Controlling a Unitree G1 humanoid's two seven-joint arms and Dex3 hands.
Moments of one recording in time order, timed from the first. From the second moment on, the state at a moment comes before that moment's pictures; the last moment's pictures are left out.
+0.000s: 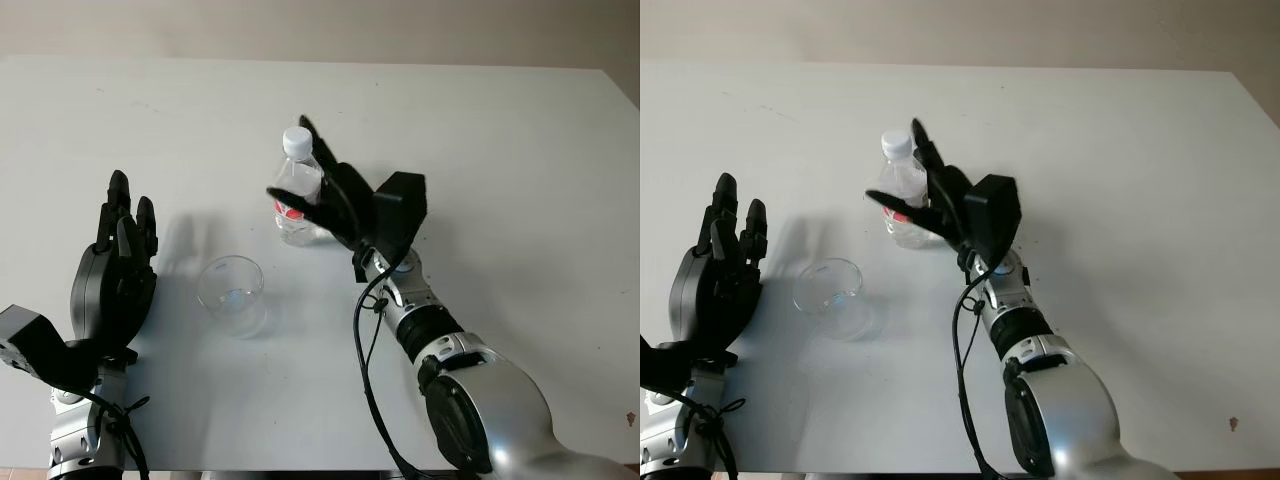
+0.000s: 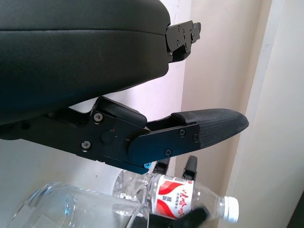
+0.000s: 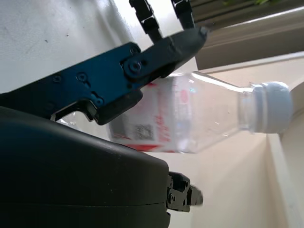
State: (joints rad) left arm -0.11 0.21 0.33 0.16 -0.40 -0.19 -0.36; right arm -0.92 0.06 -0.08 1.16 0.10 -0.35 0.34
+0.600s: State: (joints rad) left arm -0.13 0.21 0.32 0.19 -0.40 -0.21 -0.36; right arm -1.00 0.03 0.10 1.20 -0.16 -0.40 0.35
